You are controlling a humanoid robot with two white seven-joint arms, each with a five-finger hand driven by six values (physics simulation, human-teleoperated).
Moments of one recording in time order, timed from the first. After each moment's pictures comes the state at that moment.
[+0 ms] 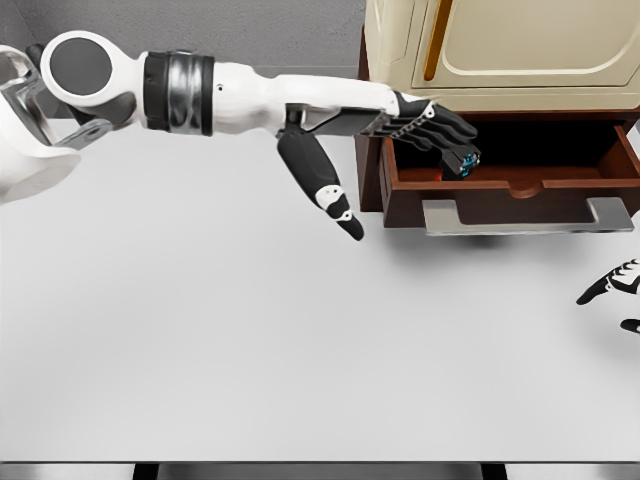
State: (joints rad) left arm -1.30 0.61 -1.15 -1.69 0.85 0.09 -0.61; right arm 0.46 -1.05 -0.37 -1.76 0.01 -0.61 0.61
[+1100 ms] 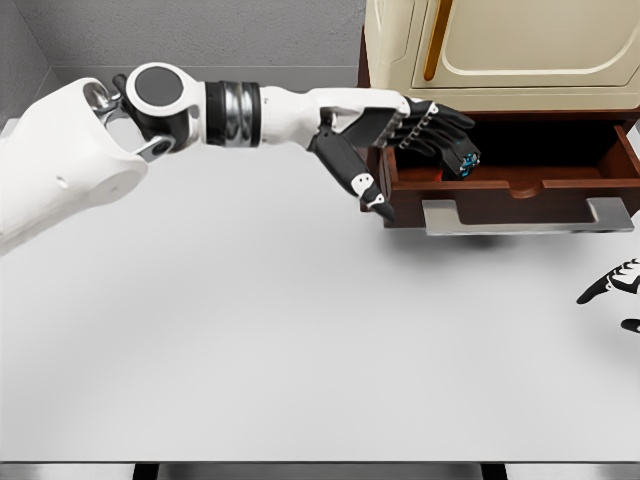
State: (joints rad) left arm -1.24 0.45 -1.20 -1.43 0.95 0.11 -0.57; right arm 0.46 -1.05 -0.37 -1.76 0.01 -0.61 0.61
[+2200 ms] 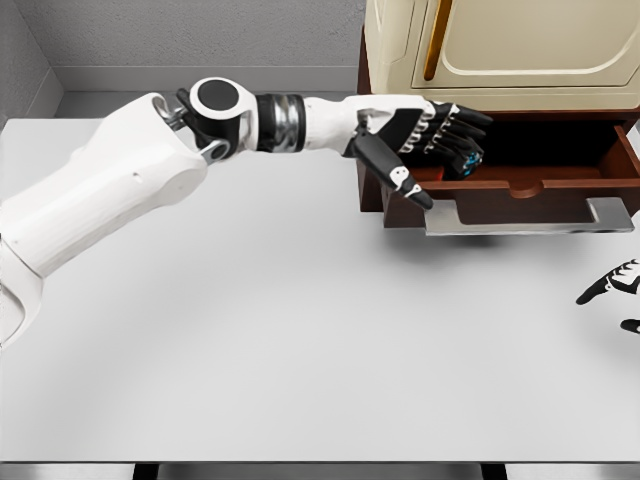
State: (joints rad) left arm -1.21 0.26 -1.22 -1.16 0.99 0.12 -0.58; right arm 0.46 -1.05 -0.37 -1.76 0.01 -0.61 0.61
